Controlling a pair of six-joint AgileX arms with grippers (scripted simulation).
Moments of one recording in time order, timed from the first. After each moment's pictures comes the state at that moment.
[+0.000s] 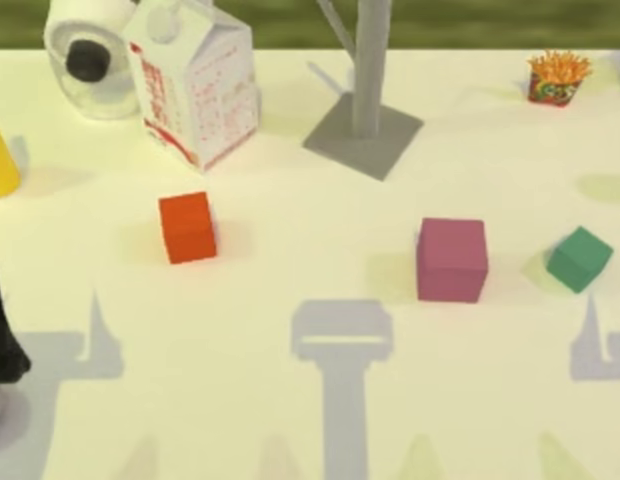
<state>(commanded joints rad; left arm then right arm) 0.00 0.00 0.00 0.00 0.00 0.00 0.00 0.00 0.00 0.00 0.00 0.00</state>
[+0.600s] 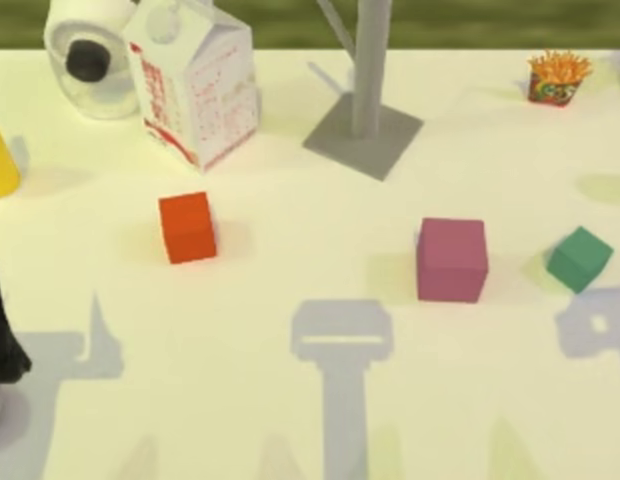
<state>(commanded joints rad) 0.00 0.00 0.00 0.00 0.00 0.00 0.03 0.38 0.34 -0.22 0.00 -0.12</state>
